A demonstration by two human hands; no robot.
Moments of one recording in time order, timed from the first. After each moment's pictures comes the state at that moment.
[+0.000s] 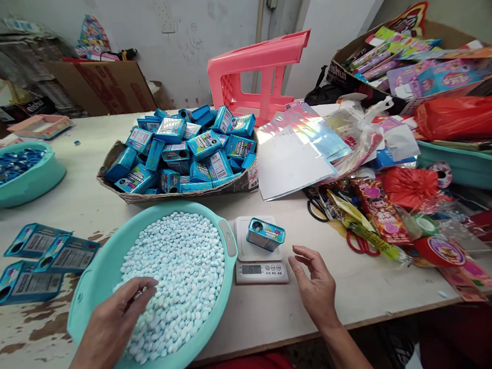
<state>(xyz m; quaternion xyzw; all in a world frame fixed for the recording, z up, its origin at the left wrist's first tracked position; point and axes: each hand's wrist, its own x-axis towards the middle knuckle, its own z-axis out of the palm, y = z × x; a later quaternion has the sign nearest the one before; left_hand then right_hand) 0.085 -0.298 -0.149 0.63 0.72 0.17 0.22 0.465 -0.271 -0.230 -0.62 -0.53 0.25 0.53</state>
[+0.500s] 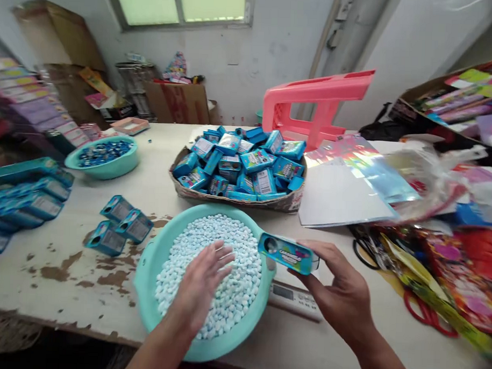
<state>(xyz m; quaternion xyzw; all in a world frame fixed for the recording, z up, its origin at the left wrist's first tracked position) 0.169 -0.280 -0.110 0.17 0.53 0.57 0.61 0.400 -0.221 -0.121 -0.42 -0.75 0.19 0.48</state>
